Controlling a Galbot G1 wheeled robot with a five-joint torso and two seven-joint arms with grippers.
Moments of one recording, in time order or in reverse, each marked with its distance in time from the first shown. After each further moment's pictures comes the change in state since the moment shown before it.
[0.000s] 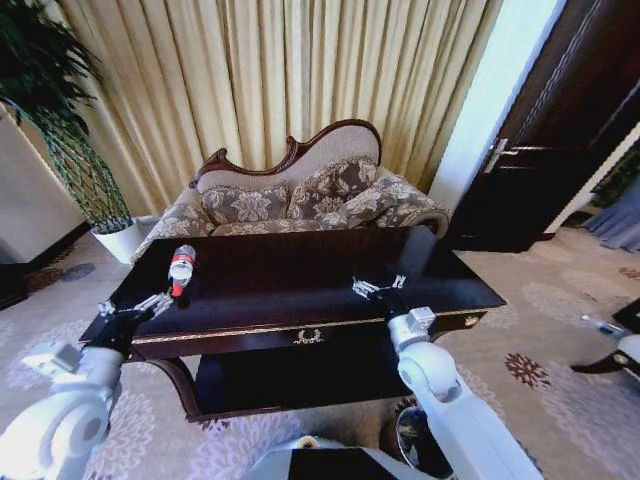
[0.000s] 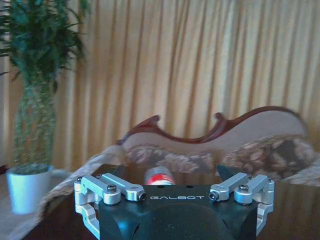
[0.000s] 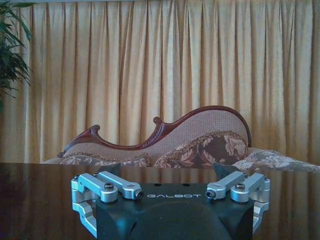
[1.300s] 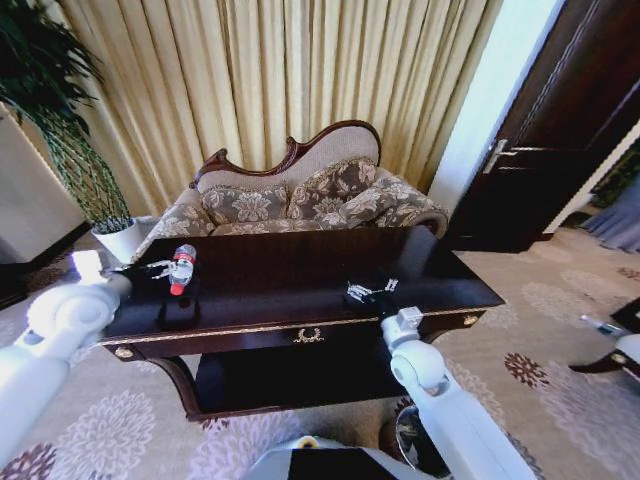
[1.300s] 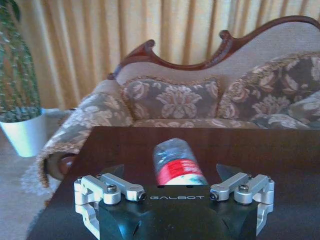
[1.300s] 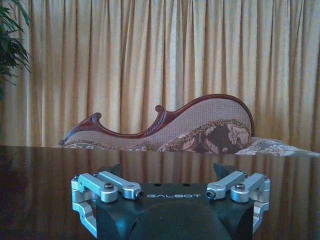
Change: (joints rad) left arm -0.507 0.519 0.357 0.389 -0.489 0.260 -0.196; right arm 0.043 0.007 -0.038 -0.080 -0.007 0.005 -0.004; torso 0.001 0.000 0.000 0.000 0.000
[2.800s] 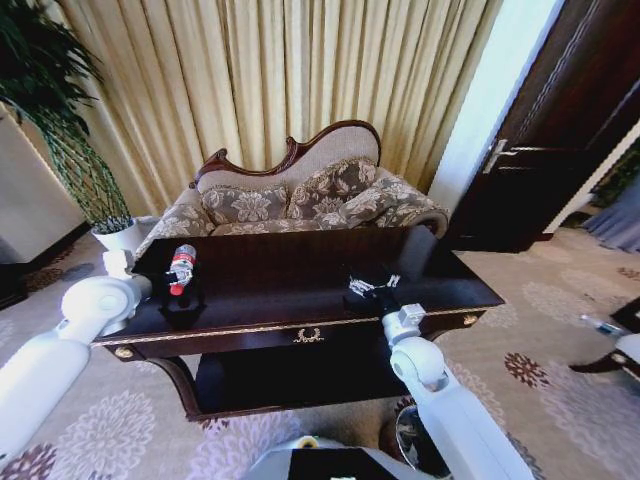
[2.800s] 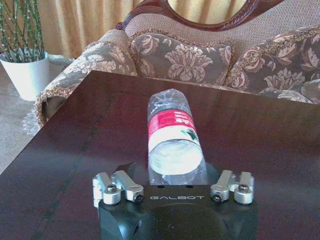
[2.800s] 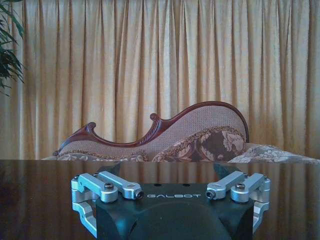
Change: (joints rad) left arm -0.046 -0.054 0.069 -0.002 -0.230 0.074 -0.248; right arm 0.010 0.010 0.019 -0.002 0.010 0.023 0.004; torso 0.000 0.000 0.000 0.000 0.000
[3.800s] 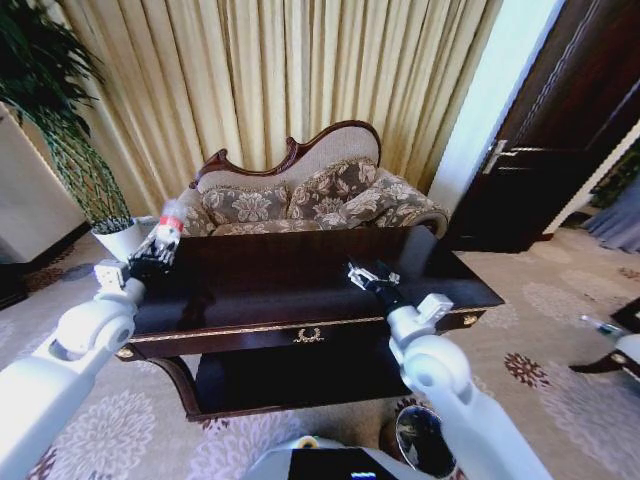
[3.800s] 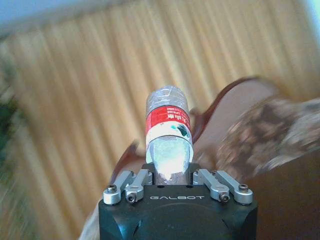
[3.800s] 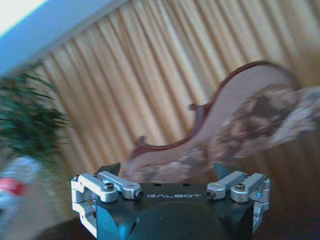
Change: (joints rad) left arm 0.190 -0.003 -0.066 -0.061 0.937 -0.523 0.557; right arm 0.021 -0.088 0.022 0.354 0.640 -0.192 0.203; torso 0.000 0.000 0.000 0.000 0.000
